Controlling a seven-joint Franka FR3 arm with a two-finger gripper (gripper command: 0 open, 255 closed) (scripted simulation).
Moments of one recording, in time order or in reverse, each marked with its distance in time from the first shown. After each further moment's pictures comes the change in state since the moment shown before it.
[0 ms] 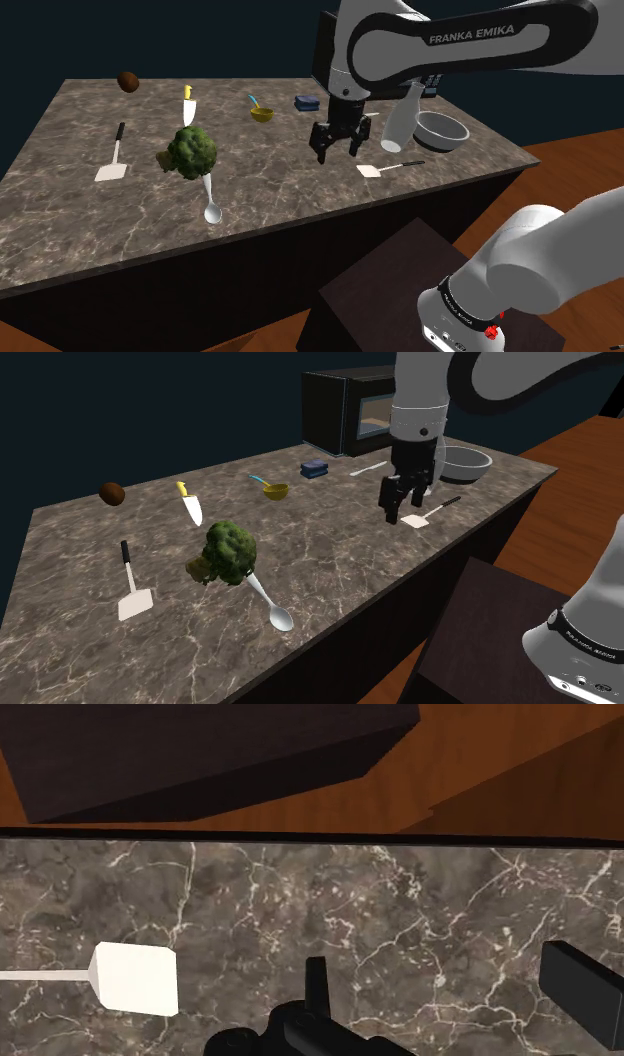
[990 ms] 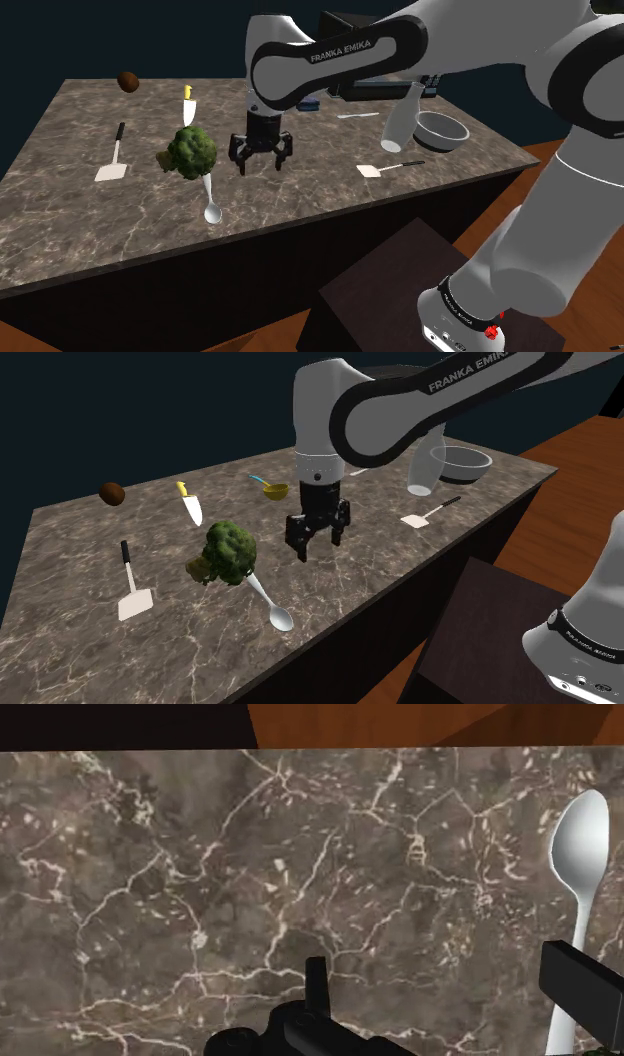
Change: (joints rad) arm 0.079 0.510 0.103 0.382 0.011 0.168 0.214
